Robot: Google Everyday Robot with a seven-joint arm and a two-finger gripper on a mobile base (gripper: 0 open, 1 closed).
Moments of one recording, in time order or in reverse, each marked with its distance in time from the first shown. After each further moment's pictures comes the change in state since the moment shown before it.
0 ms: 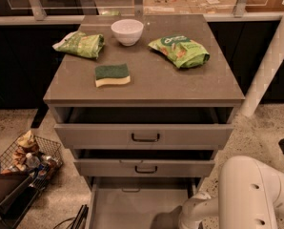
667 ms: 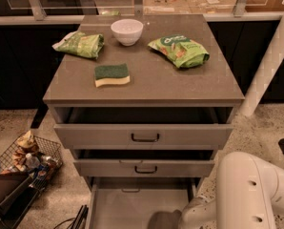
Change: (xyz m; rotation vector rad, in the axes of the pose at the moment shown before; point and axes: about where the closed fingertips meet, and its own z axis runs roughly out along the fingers) arm -0.004 0.025 -0.001 -0.008 0.021 0.014
